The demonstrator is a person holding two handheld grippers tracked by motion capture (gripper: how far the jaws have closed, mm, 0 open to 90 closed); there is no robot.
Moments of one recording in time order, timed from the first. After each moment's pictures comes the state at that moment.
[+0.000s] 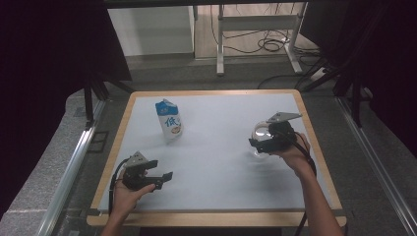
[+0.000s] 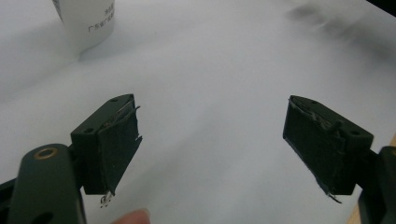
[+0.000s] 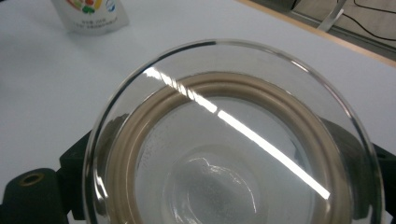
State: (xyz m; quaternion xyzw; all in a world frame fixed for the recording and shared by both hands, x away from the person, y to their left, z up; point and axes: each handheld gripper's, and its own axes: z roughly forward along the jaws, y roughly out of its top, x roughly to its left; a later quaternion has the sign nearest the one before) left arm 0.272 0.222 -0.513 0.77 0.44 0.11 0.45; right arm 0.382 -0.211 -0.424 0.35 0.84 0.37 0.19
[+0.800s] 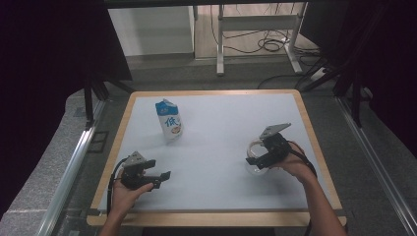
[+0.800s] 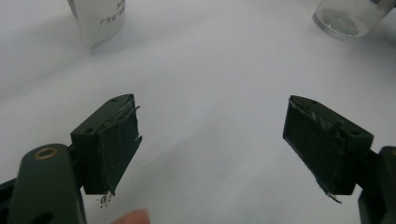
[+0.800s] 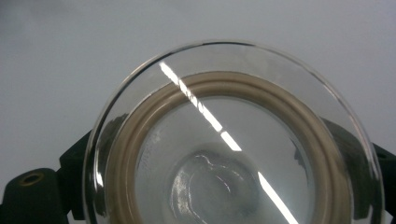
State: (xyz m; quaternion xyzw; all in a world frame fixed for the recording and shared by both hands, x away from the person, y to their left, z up) left arm 0.275 0.229 -0.518 0.77 0.45 0.12 0.45; right arm 0.383 -0.210 -0.465 0.26 0.90 0.35 0.09
